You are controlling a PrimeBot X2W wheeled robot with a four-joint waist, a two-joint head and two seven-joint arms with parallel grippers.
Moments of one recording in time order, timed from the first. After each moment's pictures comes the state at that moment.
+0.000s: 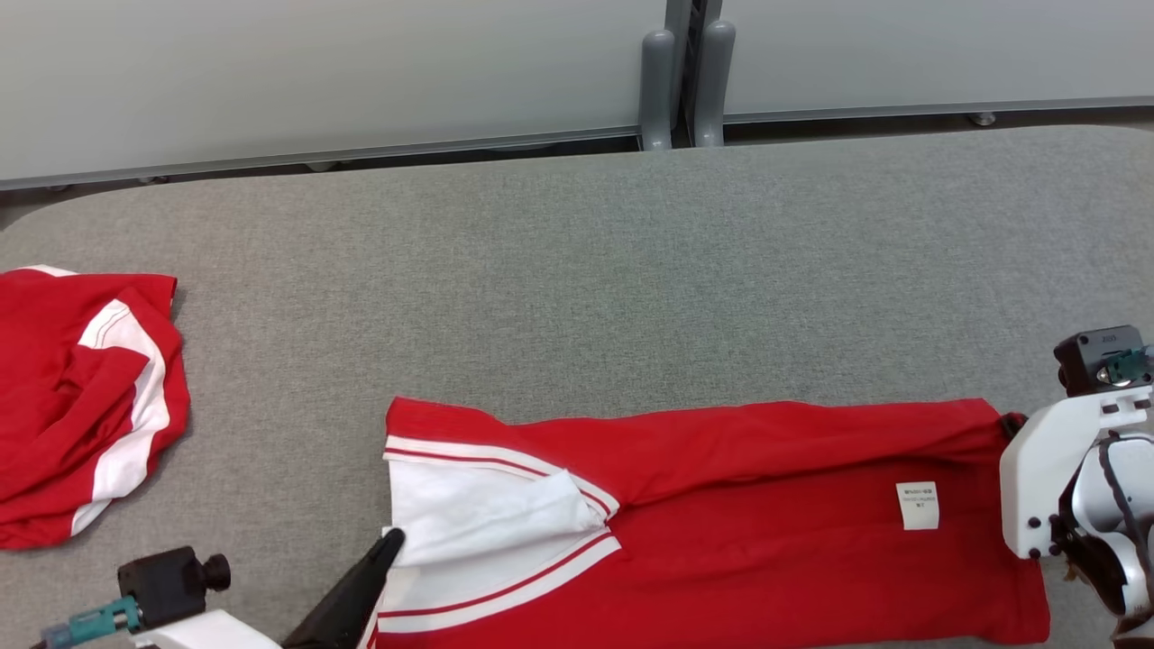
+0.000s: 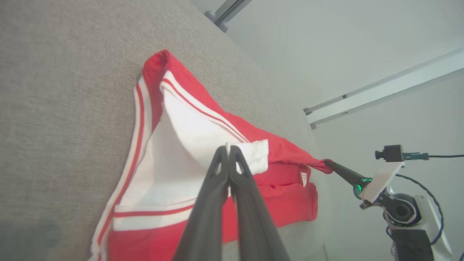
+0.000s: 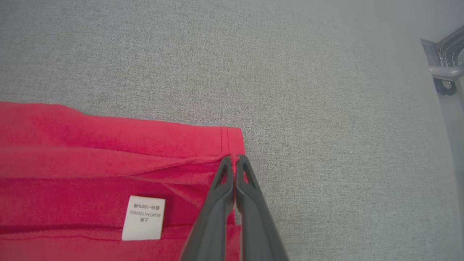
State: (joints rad) left arm 0.10 0.58 -0.49 -0.30 -1.38 0.15 0.03; right arm -0.23 -0.23 -0.03 0.08 0.14 0.13 0.76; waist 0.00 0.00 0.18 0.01
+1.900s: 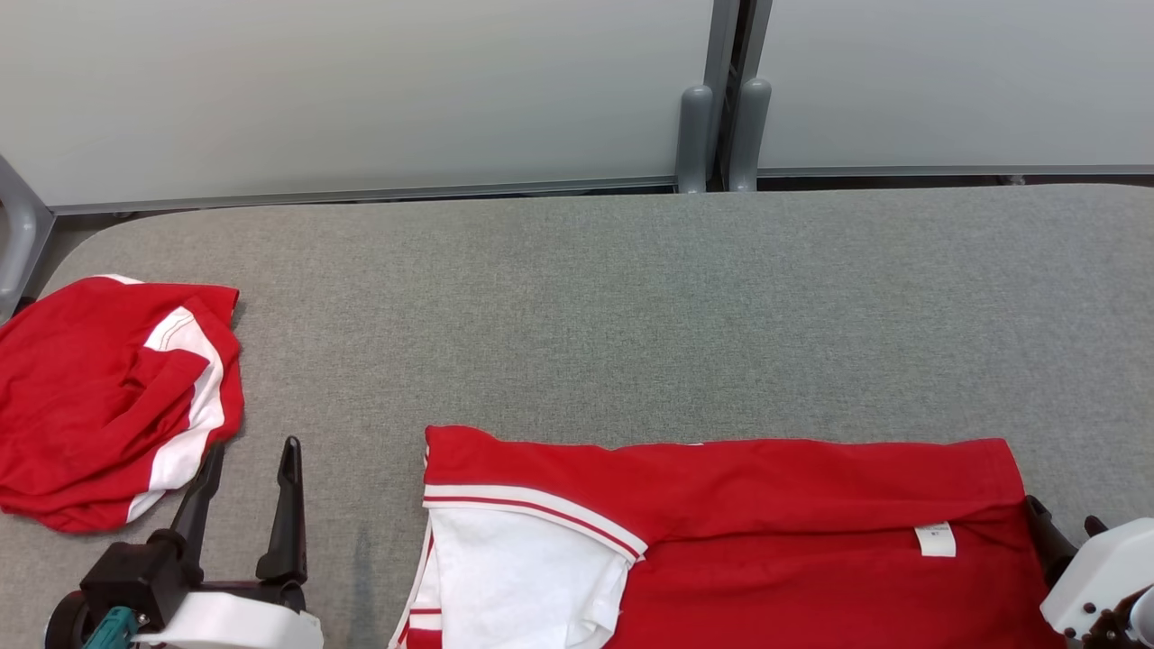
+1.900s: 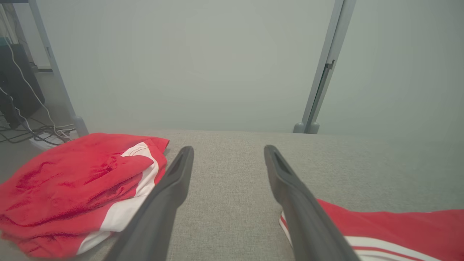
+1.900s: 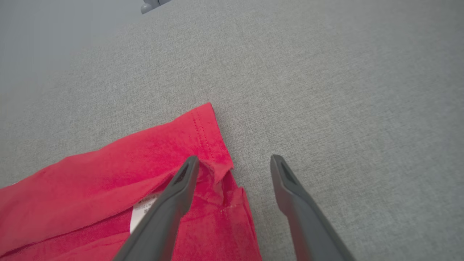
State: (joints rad) left arm 0.03 0.33 -0.24 0.05 -0.51 0.18 -0.26; right arm -0.06 -0.05 -0.33 0.18 0.32 0.13 0.49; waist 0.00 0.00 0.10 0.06
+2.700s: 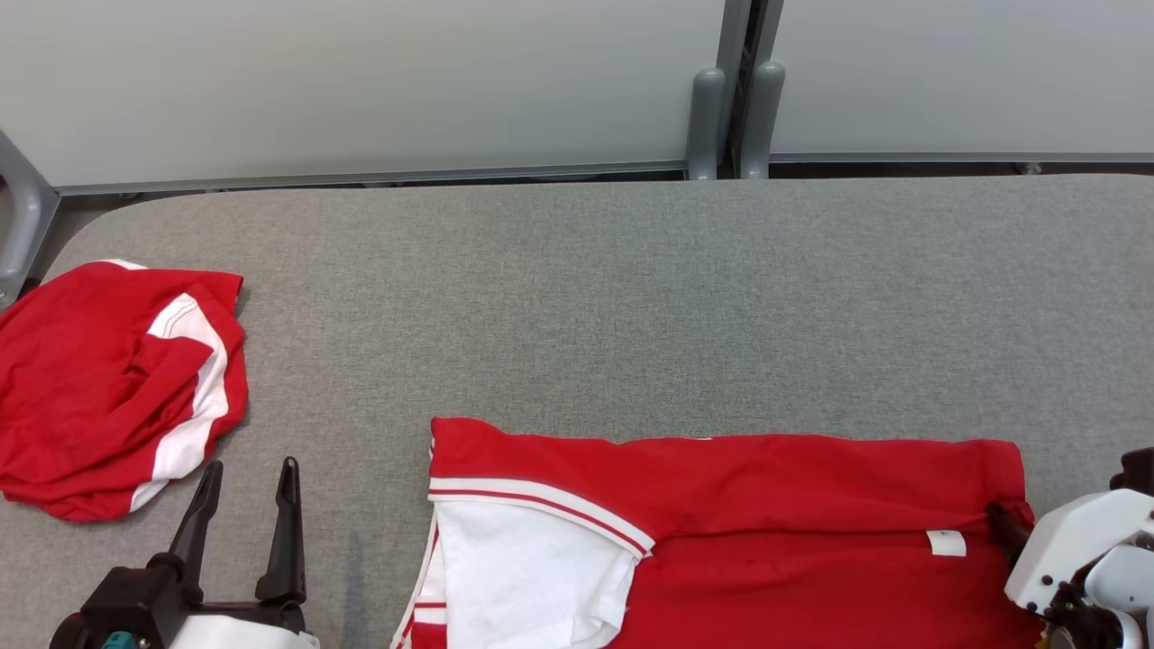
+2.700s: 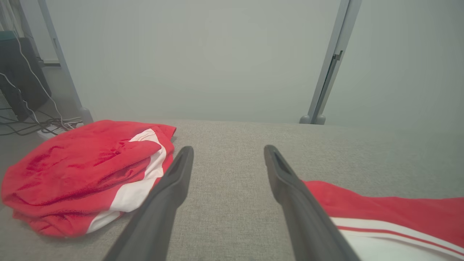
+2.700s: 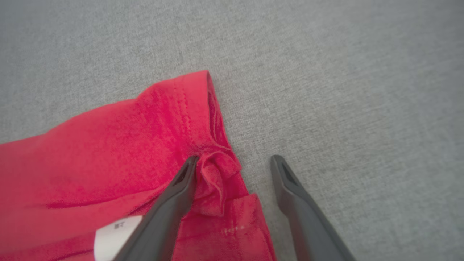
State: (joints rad) left arm 0.07 0.24 -0.13 0.08 -0.39 0.10 -0.26; right arm -0.20 -0.06 -0.30 0.45 0.26 0.13 0.52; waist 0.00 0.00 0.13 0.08
